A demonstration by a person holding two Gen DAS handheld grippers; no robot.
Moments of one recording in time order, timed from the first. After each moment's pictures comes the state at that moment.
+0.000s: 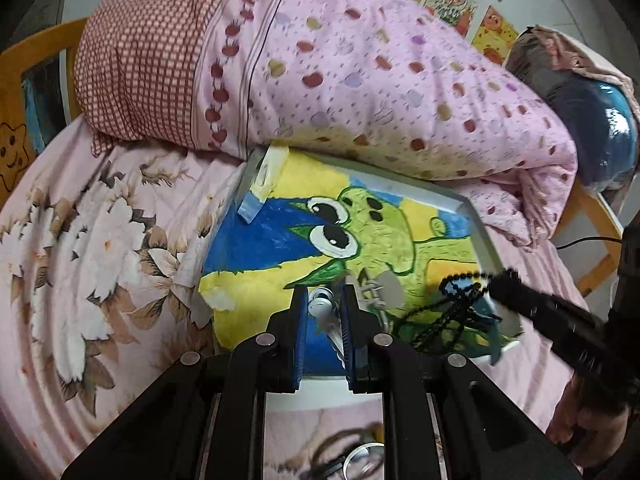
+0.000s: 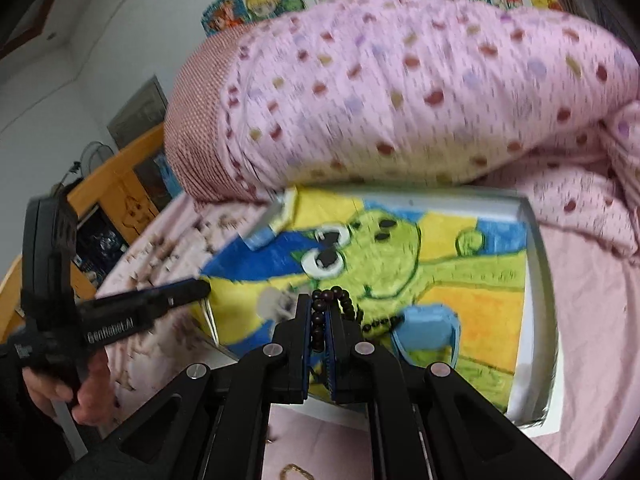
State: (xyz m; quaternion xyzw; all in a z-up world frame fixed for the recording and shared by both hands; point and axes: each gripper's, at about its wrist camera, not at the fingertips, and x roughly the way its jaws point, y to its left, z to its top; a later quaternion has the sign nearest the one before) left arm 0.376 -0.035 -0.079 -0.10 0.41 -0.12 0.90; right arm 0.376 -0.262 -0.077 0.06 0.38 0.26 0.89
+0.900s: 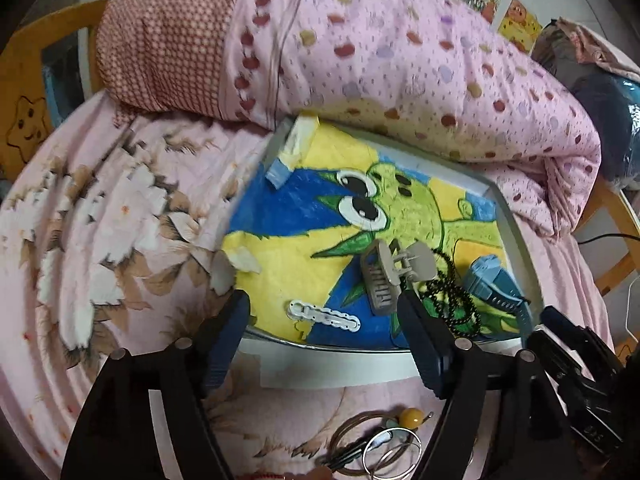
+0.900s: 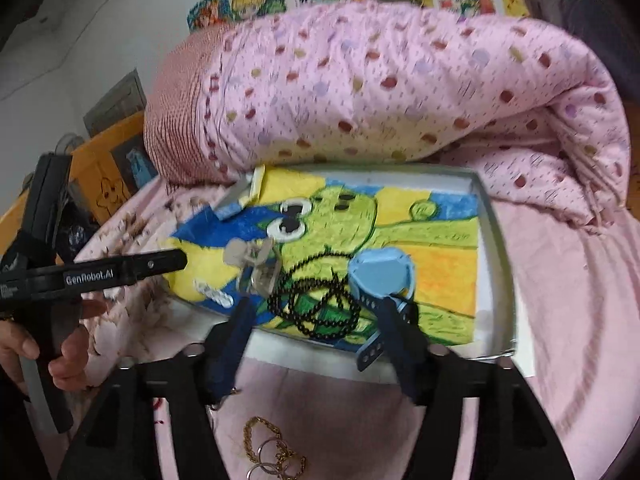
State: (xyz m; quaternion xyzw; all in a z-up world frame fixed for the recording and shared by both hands) left arm 0.361 -0.030 -0.089 -0.10 0.43 -0.08 0.90; right arm 0.318 -0.282 -0.077 0.04 0.33 0.20 0.92
